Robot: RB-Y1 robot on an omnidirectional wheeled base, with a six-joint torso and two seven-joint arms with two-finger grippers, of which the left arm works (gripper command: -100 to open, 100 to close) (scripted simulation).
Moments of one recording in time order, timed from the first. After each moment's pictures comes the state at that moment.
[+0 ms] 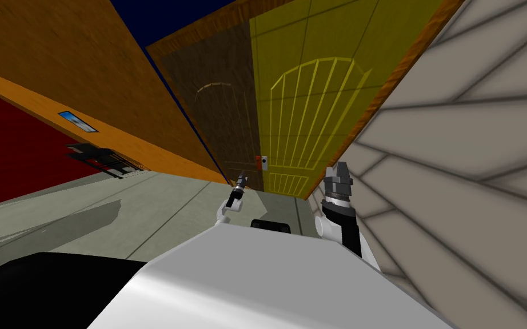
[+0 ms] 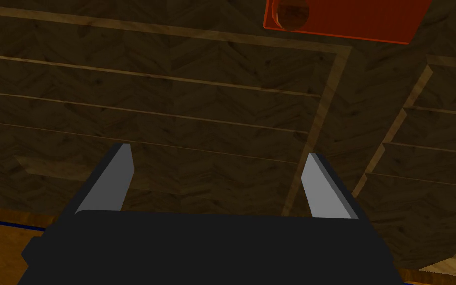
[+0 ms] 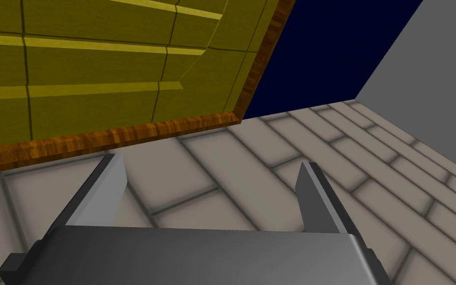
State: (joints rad) arm 0.13 0.16 -0.04 -1.52 0.06 -0.31 0.10
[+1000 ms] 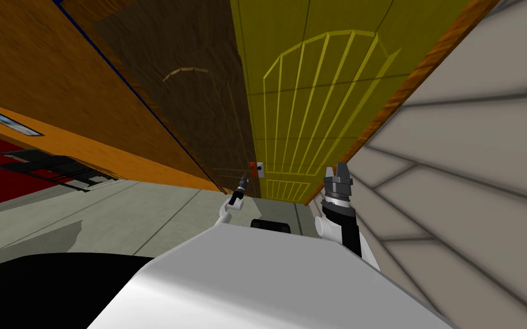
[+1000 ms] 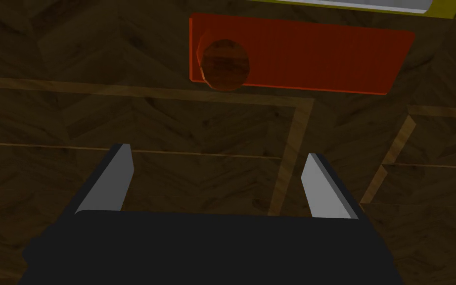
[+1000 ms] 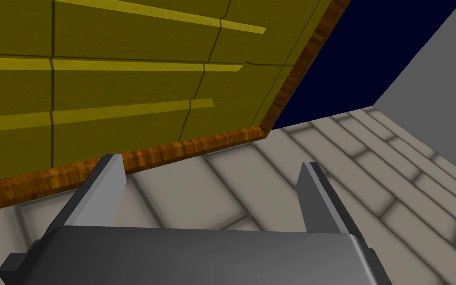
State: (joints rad) arm 0.03 0.18 -0.05 -1.32 0.06 -0.30 0.12
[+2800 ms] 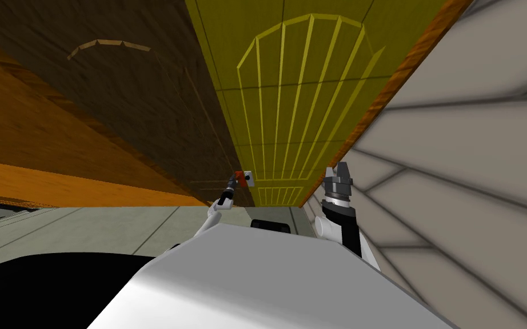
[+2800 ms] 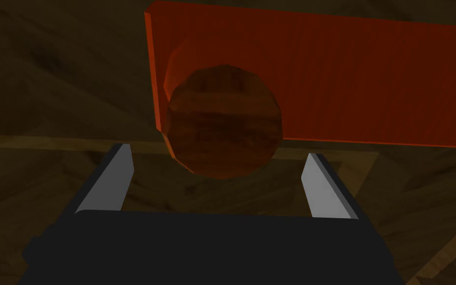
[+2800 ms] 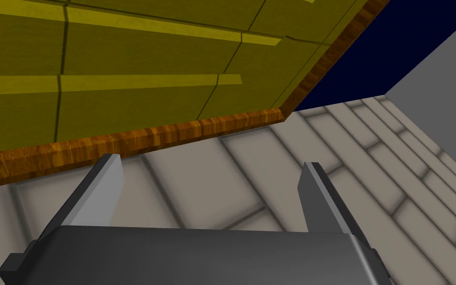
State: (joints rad) arm 0.02 0.30 0.08 -1.19 0.12 -0.35 0.18
